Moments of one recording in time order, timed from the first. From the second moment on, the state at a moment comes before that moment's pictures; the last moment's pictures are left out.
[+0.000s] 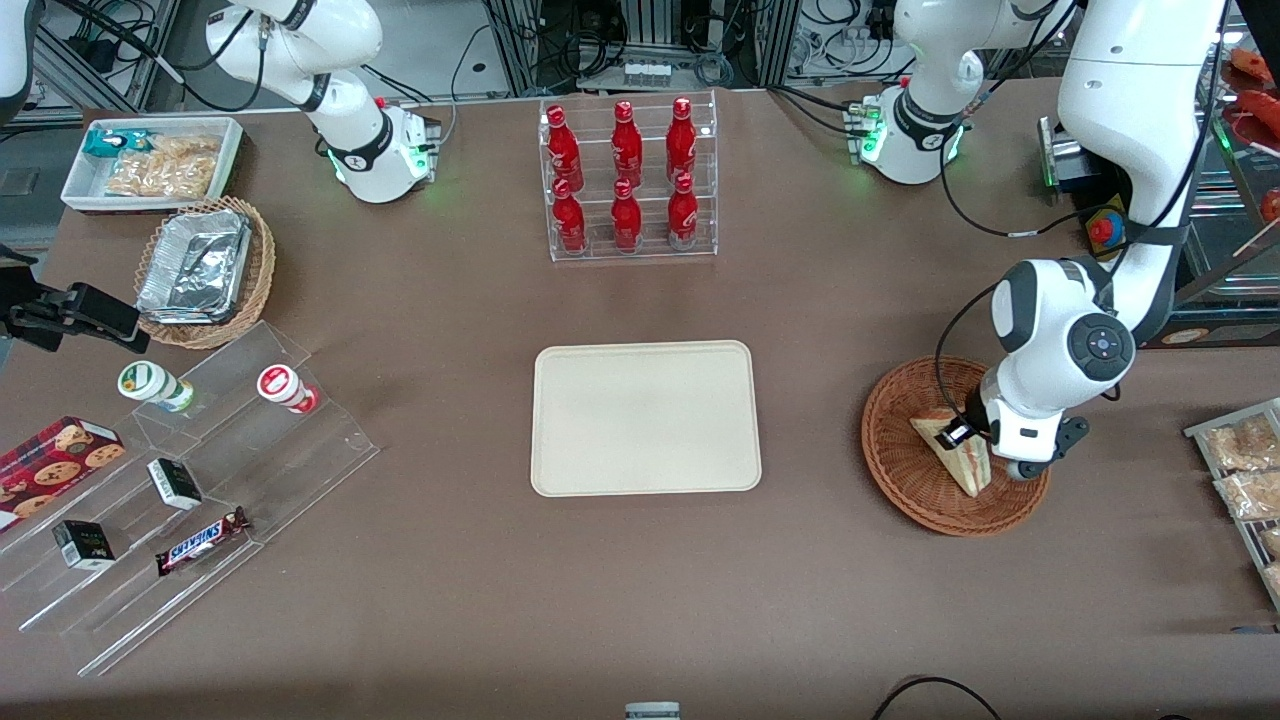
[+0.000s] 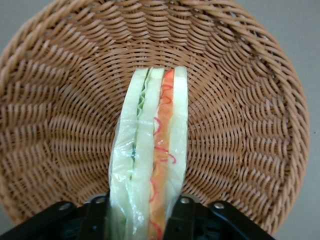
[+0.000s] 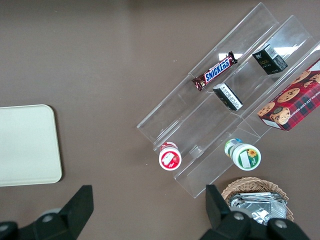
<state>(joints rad) -0.01 0.38 -0.07 -2.03 0.00 2.36 -0.68</state>
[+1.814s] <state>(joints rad) -0.66 0.86 -0.13 -1.24 -0.01 2.07 -0.77</state>
